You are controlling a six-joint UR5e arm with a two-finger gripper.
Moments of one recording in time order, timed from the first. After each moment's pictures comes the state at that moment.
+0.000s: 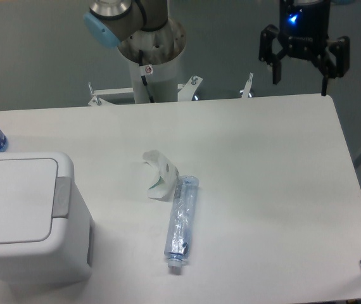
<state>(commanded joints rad) 2.79 -1.61 -1.49 -1.23 1.44 1.35</state>
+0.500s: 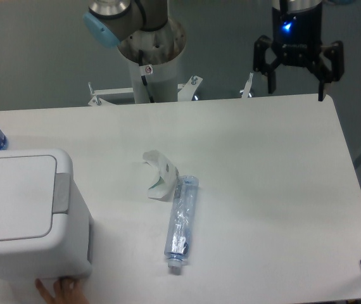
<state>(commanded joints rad) 2.70 -1.58 -1.54 -1.15 1.45 1.06</state>
